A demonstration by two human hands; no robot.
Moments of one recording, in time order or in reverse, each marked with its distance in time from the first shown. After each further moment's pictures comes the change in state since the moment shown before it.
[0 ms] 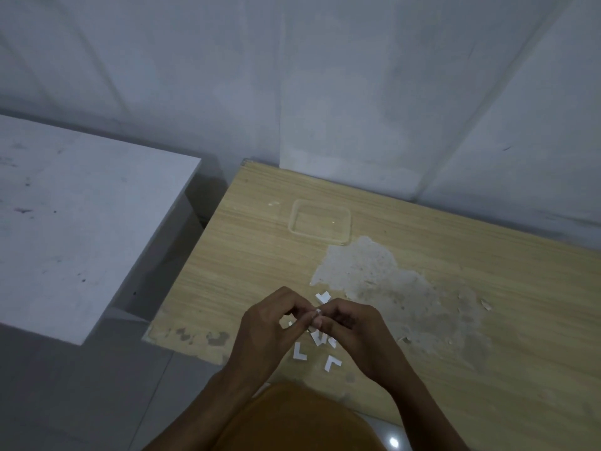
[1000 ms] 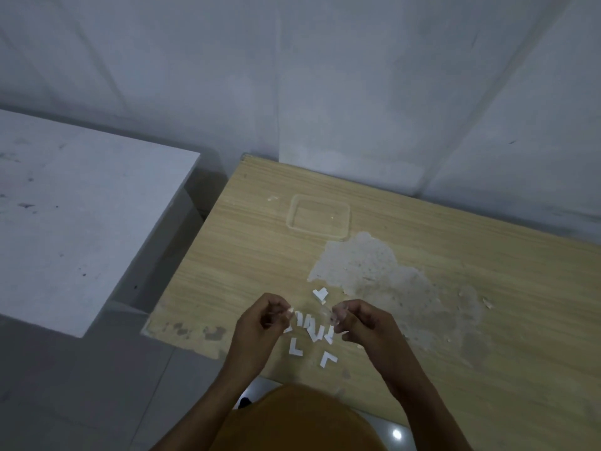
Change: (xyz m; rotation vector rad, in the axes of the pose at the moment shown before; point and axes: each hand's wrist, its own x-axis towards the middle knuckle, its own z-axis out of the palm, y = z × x) left_hand -0.024 -0.044 0.028 -0.263 0.040 -0.535; right_hand -0.014 0.035 -0.021 0.269 0.087 0.310
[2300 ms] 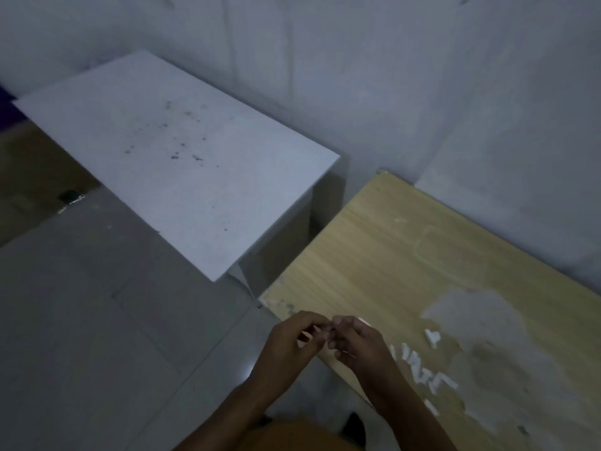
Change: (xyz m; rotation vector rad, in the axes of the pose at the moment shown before) left_hand -0.064 -0.033 -0.149 0.054 0.173 0.049; right_hand 0.032 -0.014 0.217 0.199 -0.336 0.283
